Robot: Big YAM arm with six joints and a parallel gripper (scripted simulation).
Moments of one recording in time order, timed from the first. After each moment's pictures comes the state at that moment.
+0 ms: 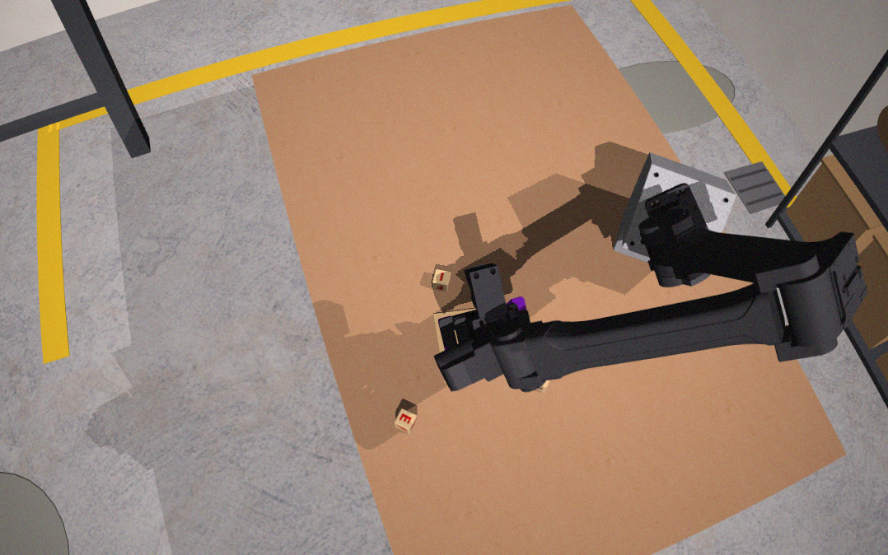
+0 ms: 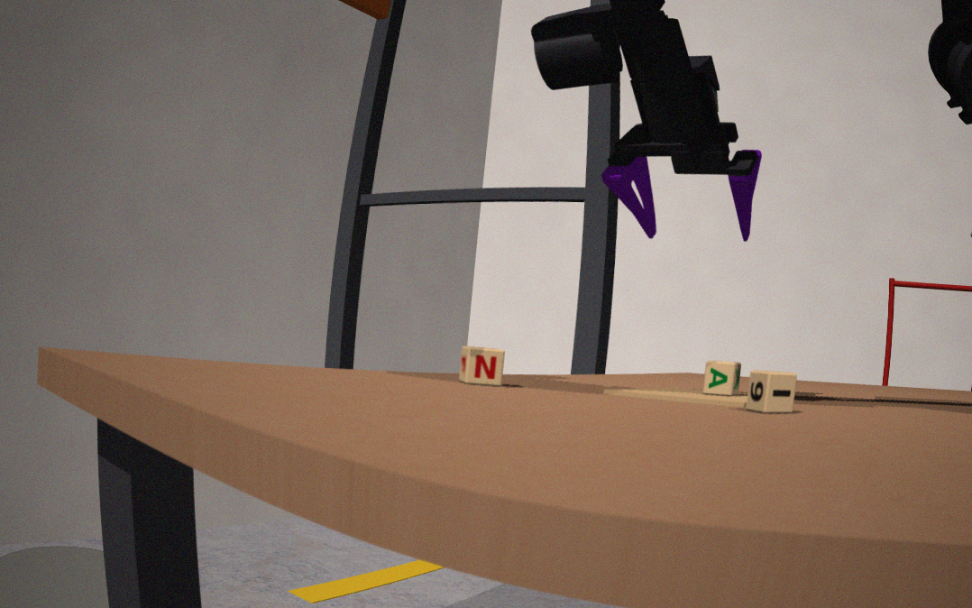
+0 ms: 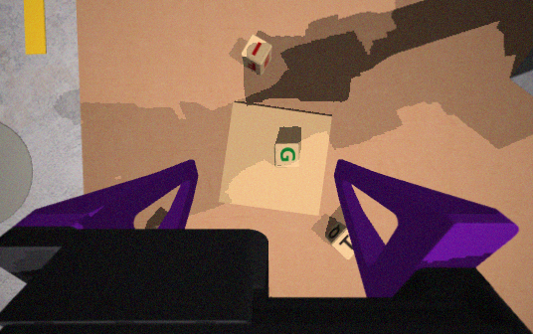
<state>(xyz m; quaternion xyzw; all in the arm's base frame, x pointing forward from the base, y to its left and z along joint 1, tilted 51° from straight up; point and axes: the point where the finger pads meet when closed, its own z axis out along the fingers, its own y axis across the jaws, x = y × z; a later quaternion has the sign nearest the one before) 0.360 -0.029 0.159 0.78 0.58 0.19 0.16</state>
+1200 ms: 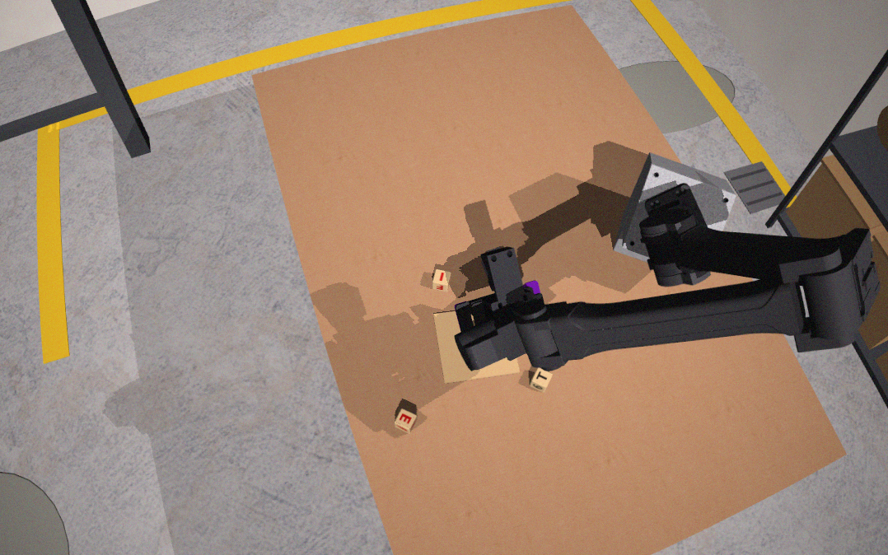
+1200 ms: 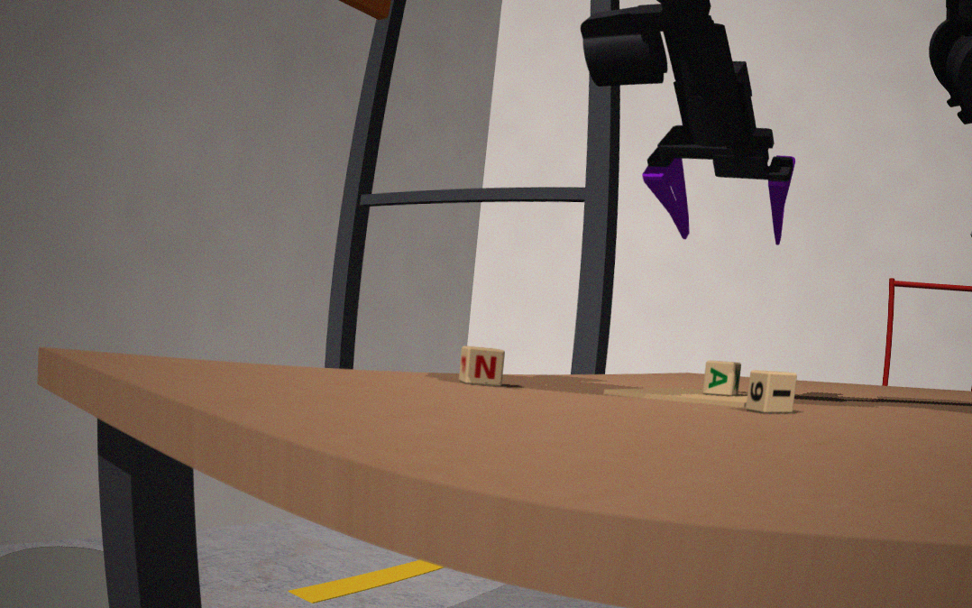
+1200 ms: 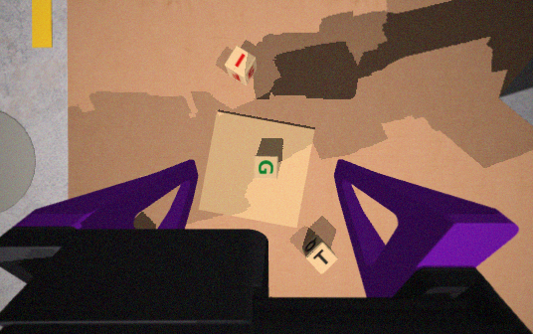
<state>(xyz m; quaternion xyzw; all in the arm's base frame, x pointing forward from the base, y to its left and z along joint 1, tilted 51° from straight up) 0.336 -0.036 0.136 0.76 0.59 0.21 0.17</state>
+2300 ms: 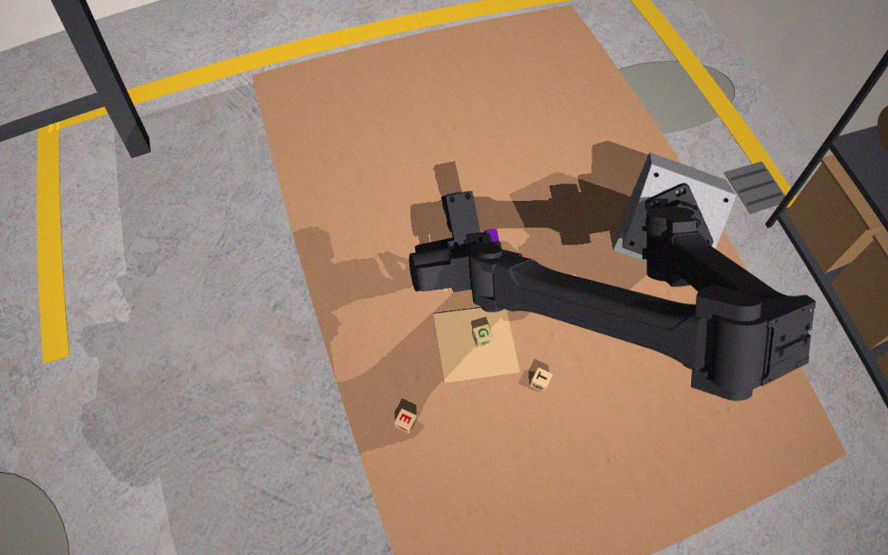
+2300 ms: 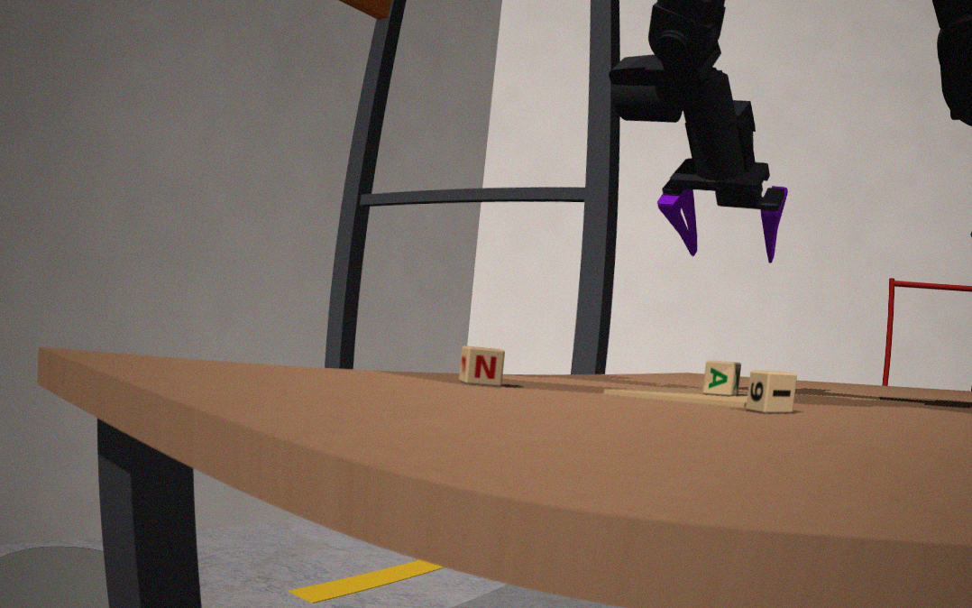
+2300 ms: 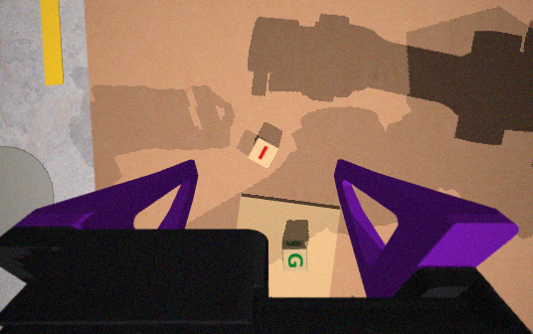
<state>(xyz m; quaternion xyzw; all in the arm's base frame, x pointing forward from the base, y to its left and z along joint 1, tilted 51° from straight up) 0.372 -0.135 0.080 0.78 0.56 0.21 0.16</state>
